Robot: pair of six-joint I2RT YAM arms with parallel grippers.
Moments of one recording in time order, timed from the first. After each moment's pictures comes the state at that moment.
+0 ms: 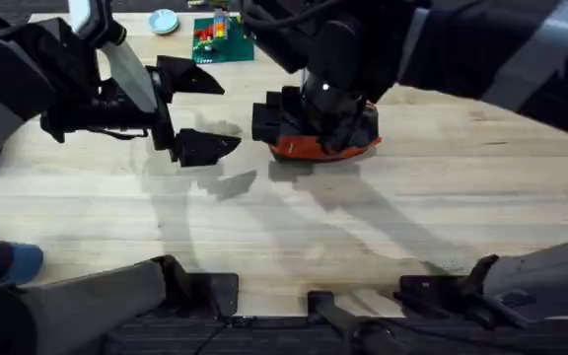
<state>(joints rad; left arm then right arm) 0.31 1.41 0.96 -1.01 1.08 1.44 0.86 1.73 1.55 -1.17 0.10 0.94</state>
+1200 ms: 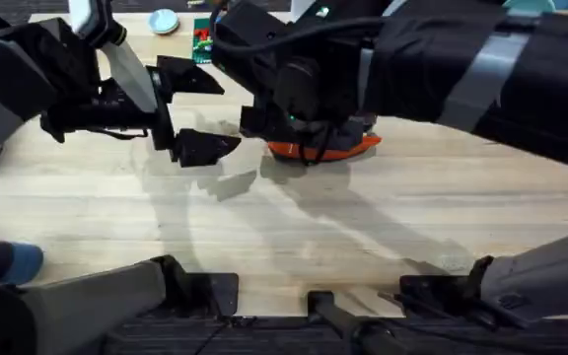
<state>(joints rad) 0.31 1.41 0.96 -1.01 1.08 1.44 0.95 1.78 1.55 -1.11 0.30 1.07</state>
